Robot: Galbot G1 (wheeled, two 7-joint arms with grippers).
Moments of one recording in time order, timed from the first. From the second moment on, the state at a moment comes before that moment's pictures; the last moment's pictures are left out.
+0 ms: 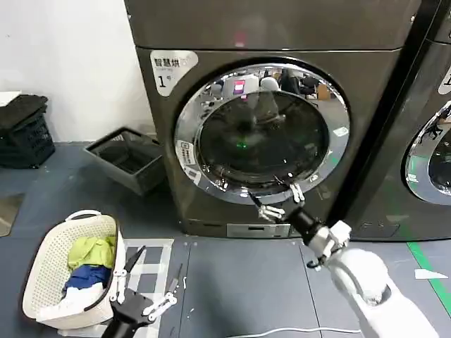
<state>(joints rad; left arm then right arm) 1.94 -1.45 -0.61 -2.44 0.15 -0.21 0.32 -0.94 0.99 0.27 1.90 0.44 -0.06 -0.27</state>
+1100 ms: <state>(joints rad) 1.98 -1.48 -0.63 -2.47 0.17 -0.23 0.33 -0.53 1.10 -0.04 1.54 0.50 -0.01 -0.36</state>
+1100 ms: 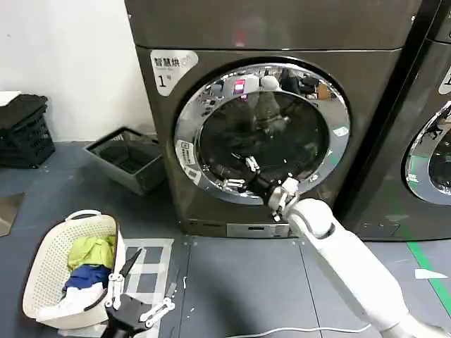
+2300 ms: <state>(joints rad) 1.98 -1.48 -0.66 -2.46 0.15 -0.25 0.33 -0.37 1.23 -0.18 1.36 0.49 0.02 -0.44</state>
